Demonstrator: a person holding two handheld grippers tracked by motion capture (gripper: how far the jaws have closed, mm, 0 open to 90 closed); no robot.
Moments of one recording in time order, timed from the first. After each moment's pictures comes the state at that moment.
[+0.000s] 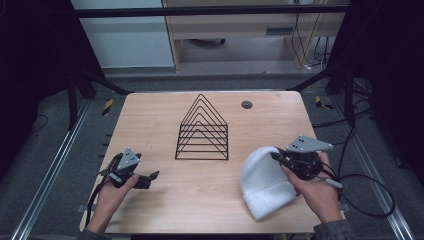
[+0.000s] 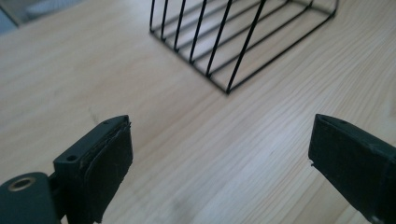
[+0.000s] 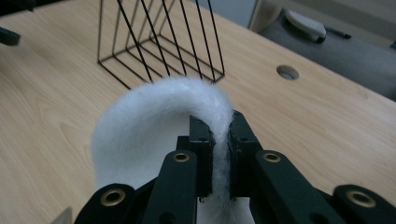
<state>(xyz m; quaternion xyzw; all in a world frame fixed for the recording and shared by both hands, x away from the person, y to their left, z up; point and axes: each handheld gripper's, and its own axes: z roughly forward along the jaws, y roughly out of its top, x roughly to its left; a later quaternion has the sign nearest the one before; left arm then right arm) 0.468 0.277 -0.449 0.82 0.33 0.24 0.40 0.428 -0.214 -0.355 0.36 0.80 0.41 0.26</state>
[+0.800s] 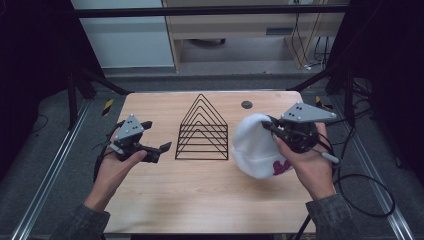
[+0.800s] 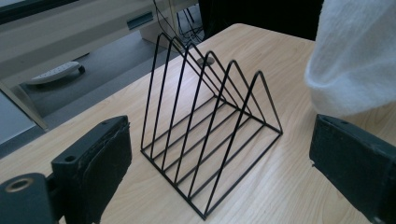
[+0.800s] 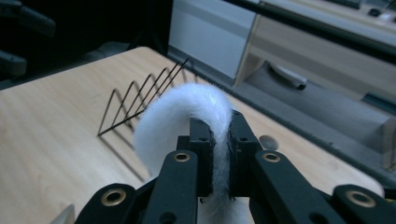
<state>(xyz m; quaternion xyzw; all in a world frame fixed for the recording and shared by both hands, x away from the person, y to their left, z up) 0.486 0.235 -0.338 0.80 0.27 0.24 0.47 0.448 -0.183 -0.271 0.33 0.76 0.46 0.31</state>
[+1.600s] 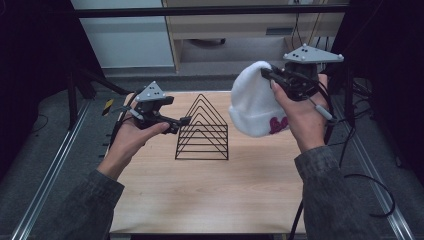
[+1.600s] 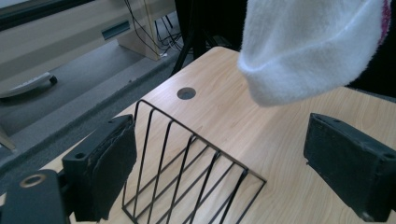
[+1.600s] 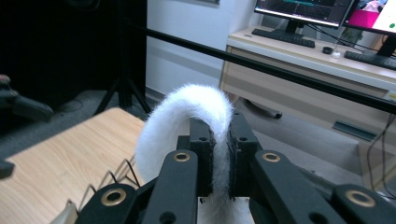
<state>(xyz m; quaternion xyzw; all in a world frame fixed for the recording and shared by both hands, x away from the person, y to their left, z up) 0.535 0.182 -0.278 0.81 0.25 0.20 0.48 0.508 -0.172 -0.192 0.36 0.70 0.51 0.35</state>
